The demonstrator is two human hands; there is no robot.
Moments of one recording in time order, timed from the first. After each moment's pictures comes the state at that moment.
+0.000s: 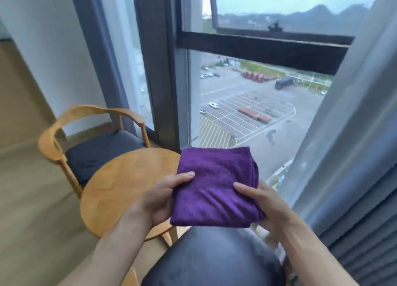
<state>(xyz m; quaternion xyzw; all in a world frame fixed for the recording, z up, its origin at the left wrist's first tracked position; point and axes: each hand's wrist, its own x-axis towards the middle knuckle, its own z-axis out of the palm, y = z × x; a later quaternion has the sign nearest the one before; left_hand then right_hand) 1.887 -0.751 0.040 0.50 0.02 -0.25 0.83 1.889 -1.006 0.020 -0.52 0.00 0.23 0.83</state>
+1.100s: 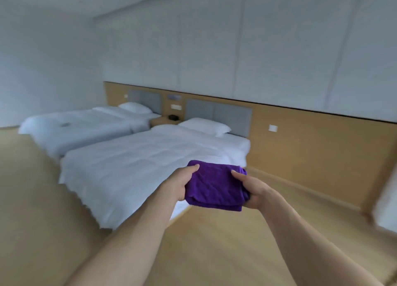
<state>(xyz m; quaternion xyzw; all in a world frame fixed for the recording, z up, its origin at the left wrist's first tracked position) 1.281 -0.035 0.186 0.36 0.51 0.42 0.66 1.490 -0.061 0.183 -0.50 -0.29 0.68 0.45</state>
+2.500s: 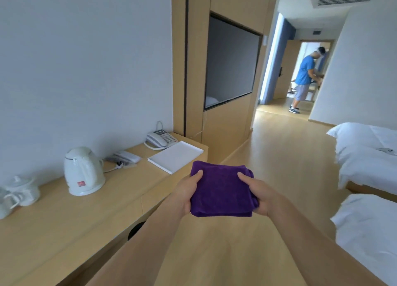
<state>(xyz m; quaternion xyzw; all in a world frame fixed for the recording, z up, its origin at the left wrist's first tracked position) 0.499 -0.061 0.119 -0.11 0.56 0.79 0.20 0.513 0.150 0.122 -0.18 -0.57 0.79 -0.15</state>
